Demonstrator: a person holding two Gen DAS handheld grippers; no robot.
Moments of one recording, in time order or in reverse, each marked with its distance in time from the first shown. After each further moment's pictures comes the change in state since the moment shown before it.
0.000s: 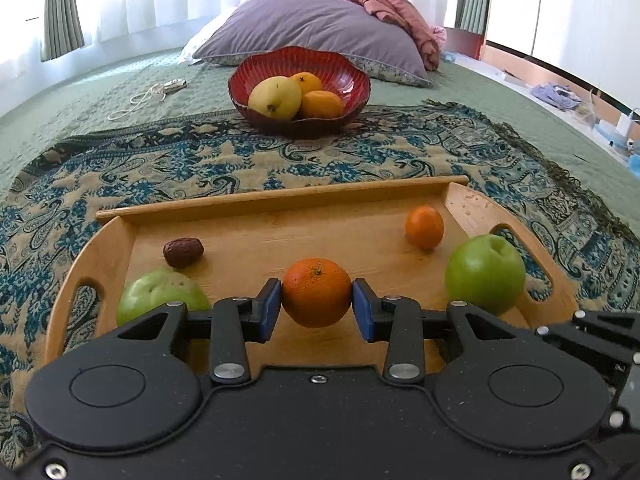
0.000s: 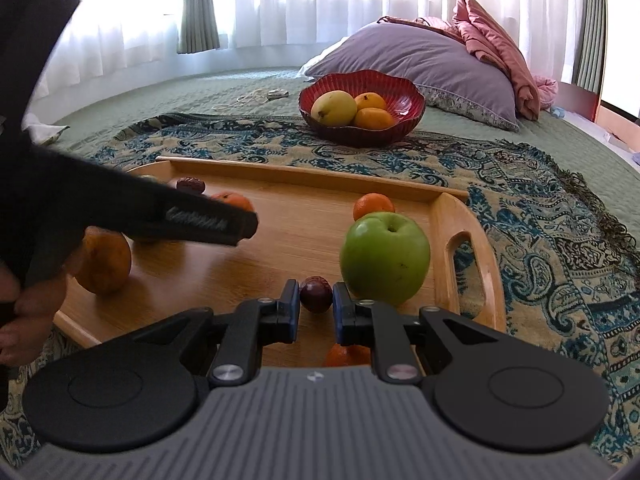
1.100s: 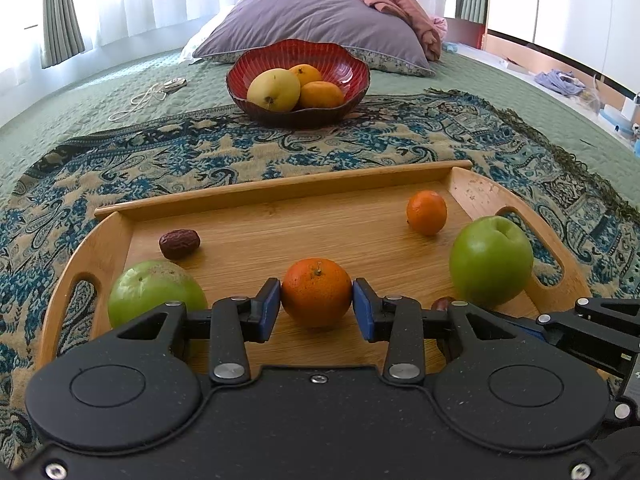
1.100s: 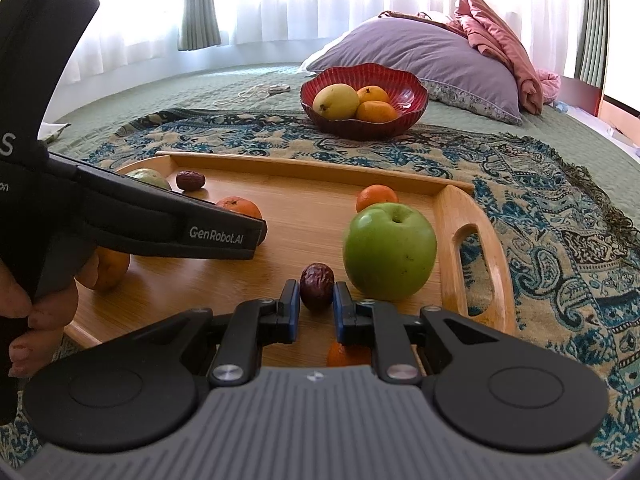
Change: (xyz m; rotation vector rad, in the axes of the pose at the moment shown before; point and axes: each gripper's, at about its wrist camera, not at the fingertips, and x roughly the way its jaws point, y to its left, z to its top) left arm 0.005 -0.007 -0.008 0.028 0.008 0.026; right arm 0.006 -0.003 -0.003 0.011 0.010 0.011
